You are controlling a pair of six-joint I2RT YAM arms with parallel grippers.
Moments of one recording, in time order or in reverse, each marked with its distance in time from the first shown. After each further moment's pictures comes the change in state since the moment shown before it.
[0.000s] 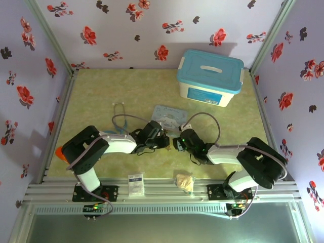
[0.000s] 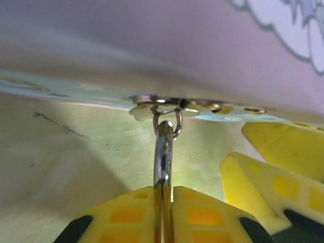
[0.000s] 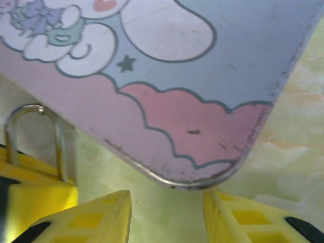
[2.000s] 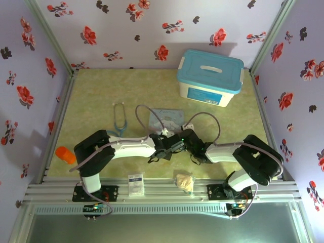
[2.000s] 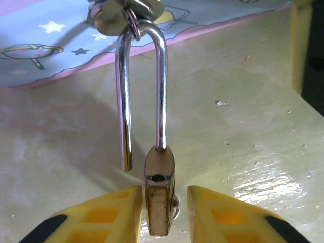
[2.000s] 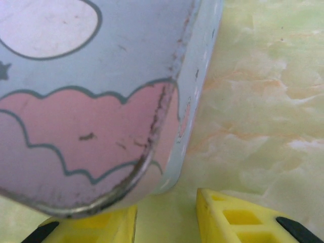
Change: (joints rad) left arm -0.283 0.093 0.350 -0.750 -0.511 0.134; right arm -0.011 0.047 0.011 -0.020 0.064 0.032
